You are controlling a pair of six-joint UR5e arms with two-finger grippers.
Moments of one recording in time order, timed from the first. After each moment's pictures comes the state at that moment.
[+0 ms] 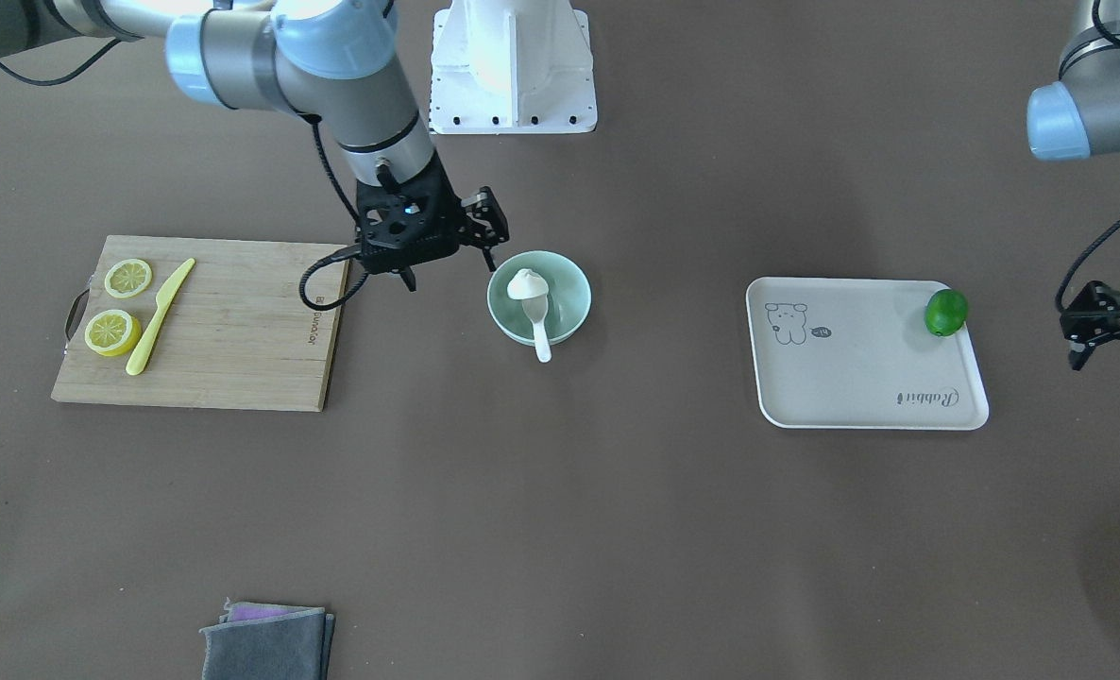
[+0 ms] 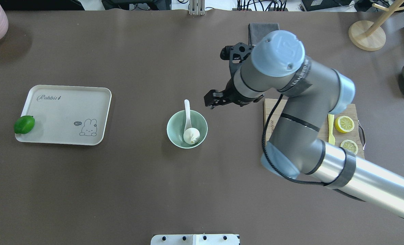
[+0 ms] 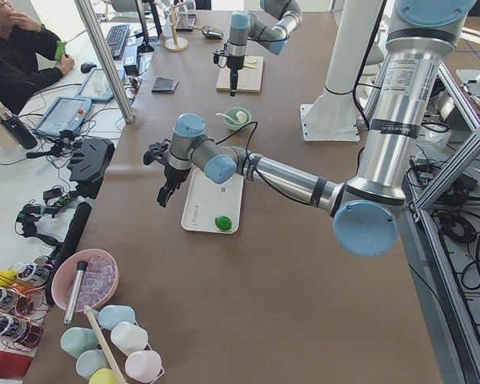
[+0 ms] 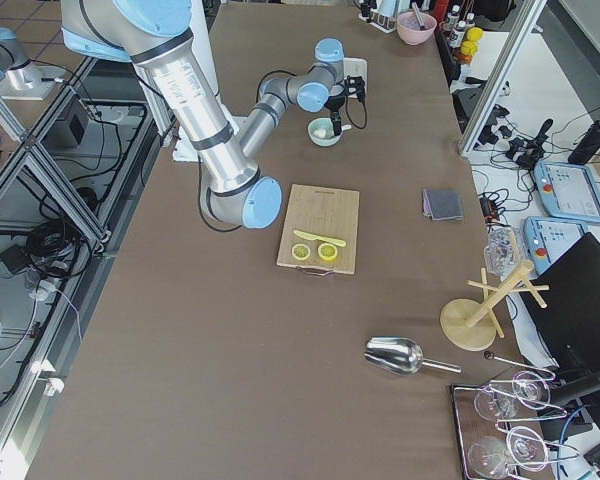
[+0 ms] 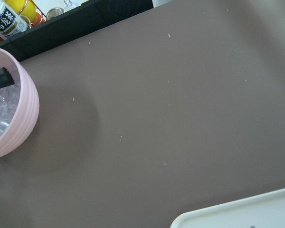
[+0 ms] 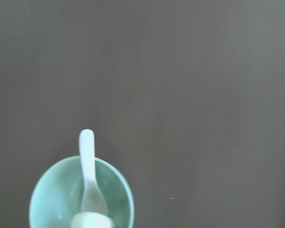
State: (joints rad) left arm -1.28 -1.73 -1.68 -1.86 -2.03 -0.21; right arm 0.68 -0.99 1.82 -1.49 1.98 0.98
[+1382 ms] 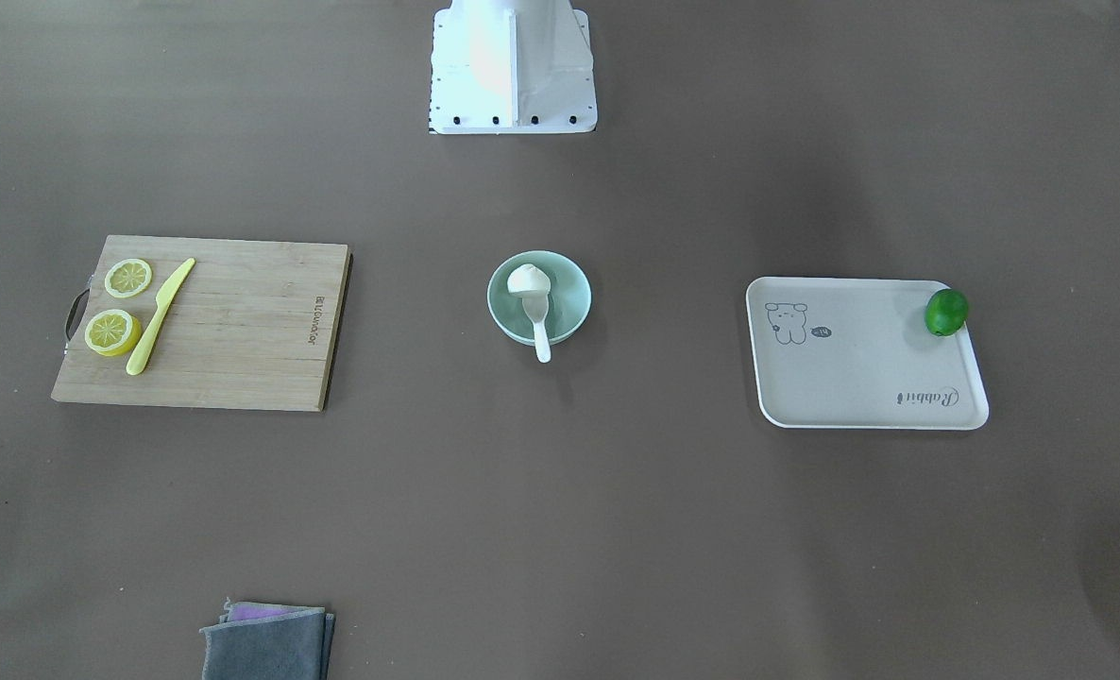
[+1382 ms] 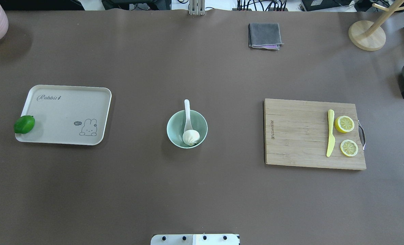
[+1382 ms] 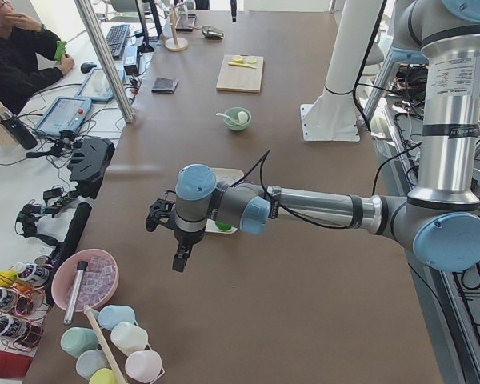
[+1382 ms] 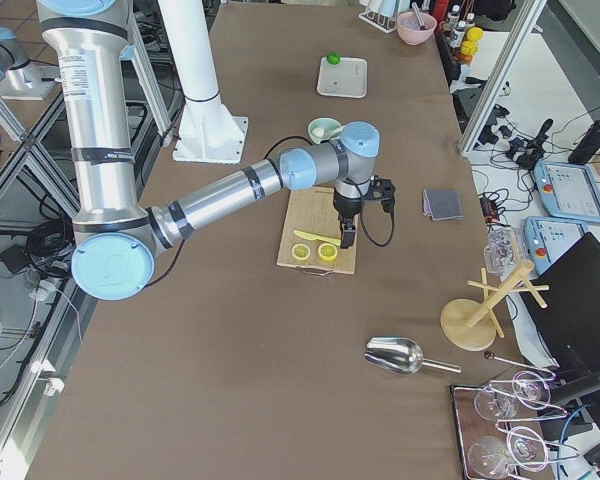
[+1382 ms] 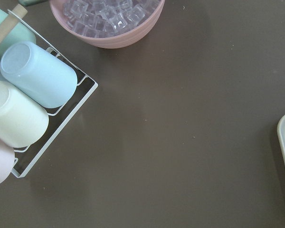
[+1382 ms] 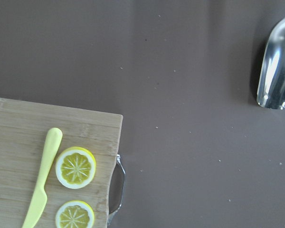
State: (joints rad) left arm -1.54 -1.56 -1.67 -1.80 -2.24 -0.05; right arm 1.31 -1.58 1.96 -1.75 2.28 0.26
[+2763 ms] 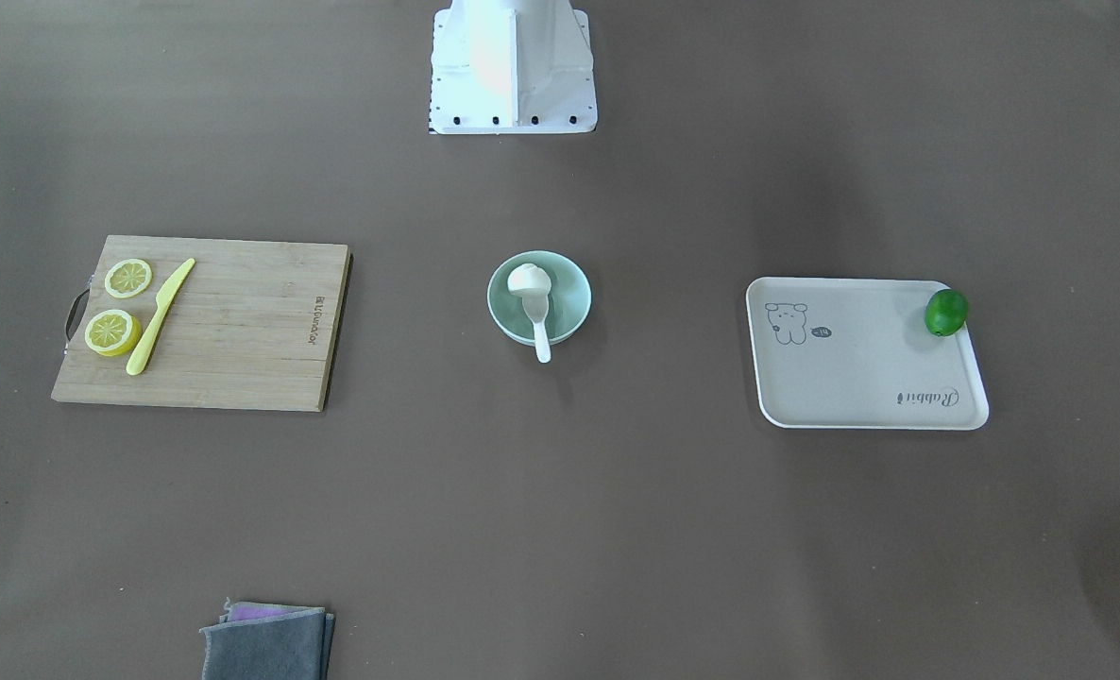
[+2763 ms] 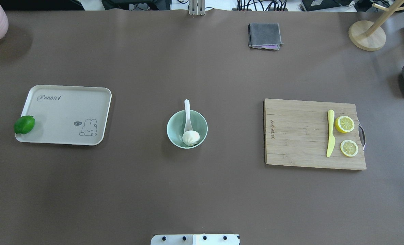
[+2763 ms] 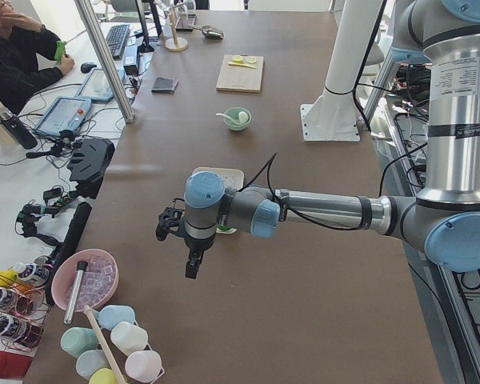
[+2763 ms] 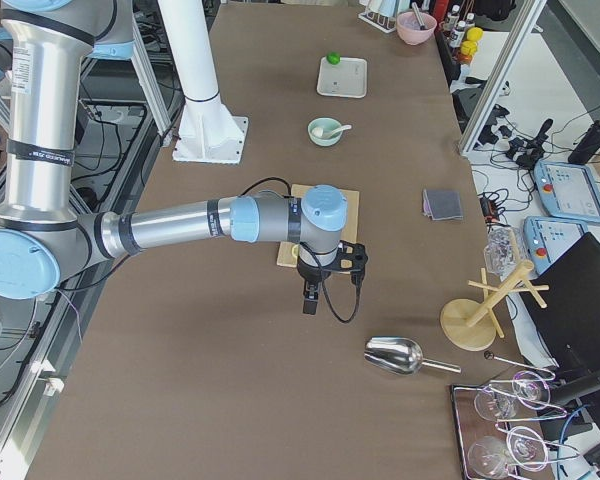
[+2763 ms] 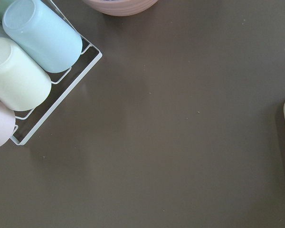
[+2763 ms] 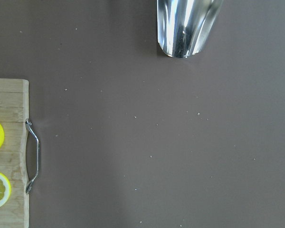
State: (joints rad) left arm -1.54 -1.51 -1.73 -1.72 -2.25 -0.06; right arm 1.48 -1.73 1.92 -1.74 2.30 0.12
